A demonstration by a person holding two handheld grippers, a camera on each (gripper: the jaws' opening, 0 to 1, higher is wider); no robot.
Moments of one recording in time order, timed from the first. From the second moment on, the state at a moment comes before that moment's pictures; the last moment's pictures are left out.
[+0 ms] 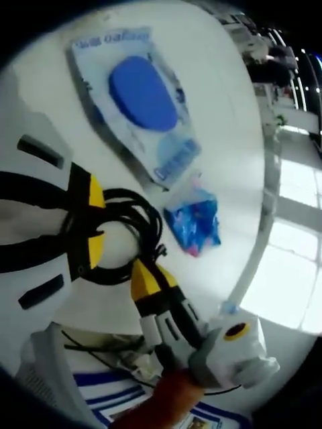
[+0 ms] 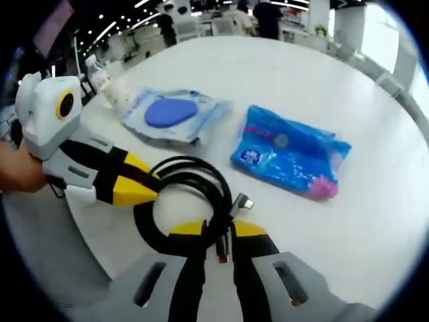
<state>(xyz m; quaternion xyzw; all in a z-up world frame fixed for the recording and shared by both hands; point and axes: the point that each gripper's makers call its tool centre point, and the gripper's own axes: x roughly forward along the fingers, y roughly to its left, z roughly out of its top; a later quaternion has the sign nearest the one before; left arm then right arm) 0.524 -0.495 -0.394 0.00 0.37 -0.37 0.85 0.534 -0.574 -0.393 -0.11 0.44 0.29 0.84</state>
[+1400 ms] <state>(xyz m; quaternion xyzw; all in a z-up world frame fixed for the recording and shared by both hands) 0.485 -0.415 -0.289 -0.04 0.24 -0.40 0.88 0.497 -0.533 -0.313 -0.08 0.33 0.27 0.90</state>
